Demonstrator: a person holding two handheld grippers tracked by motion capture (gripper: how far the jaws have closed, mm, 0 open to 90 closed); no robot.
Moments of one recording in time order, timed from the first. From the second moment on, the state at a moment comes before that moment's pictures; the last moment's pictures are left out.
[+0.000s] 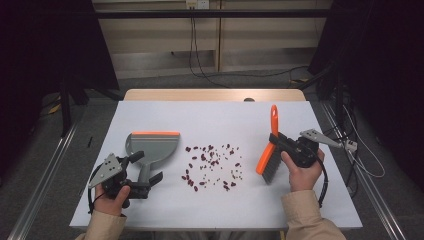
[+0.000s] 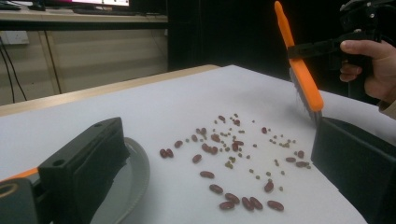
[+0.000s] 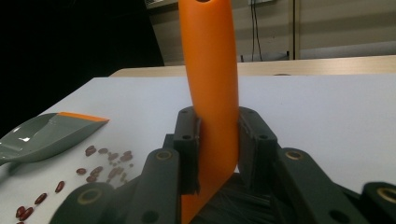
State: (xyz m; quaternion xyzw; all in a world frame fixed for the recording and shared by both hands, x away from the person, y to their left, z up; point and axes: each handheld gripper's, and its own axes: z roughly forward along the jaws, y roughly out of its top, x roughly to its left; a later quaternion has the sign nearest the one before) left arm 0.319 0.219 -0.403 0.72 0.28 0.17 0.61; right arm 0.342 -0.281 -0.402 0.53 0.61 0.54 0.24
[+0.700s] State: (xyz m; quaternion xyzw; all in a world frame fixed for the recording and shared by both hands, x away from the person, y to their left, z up) left arm 0.327 0.177 -0.392 0.74 0.25 0.14 0.61; right arm 0.339 -0.259 -0.377 0.49 0.62 0.58 0.23
